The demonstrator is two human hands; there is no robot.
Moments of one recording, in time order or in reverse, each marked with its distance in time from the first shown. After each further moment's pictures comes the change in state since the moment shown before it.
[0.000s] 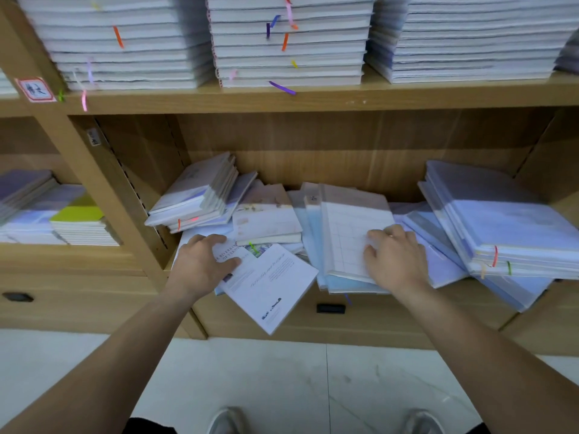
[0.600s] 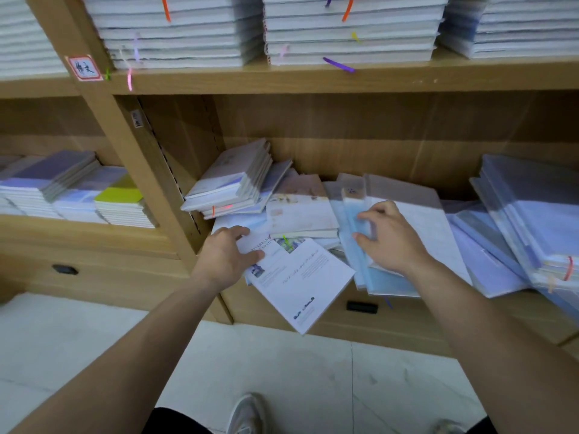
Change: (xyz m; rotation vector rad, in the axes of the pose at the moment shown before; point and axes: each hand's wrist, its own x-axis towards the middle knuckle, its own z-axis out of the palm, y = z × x) left_hand 0.003 -0.020 -0.003 -0.082 0.000 -0.046; right_hand 0.041 -0.054 0.019 0.324 -0.095 -0.281
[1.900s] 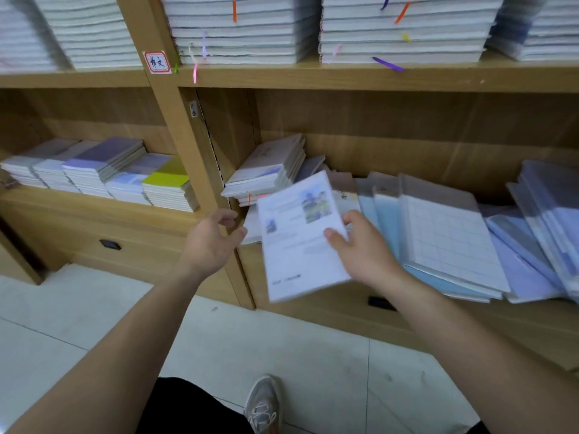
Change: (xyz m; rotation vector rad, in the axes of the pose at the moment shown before) left_hand -0.034 -0.046 -0.057 -0.204 0.160 -0.099; right_hand -0.044 -0.121 0.009 0.520 -0.110 0.071
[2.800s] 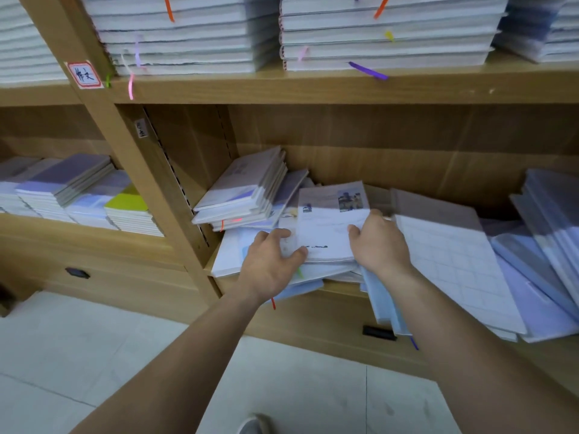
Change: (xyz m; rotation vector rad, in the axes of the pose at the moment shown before) left_hand 0.033 0.074 0.114 0.073 -0.227 0.079; right_hand 0.101 0.053 -0.028 -0.443 0.229 0.170
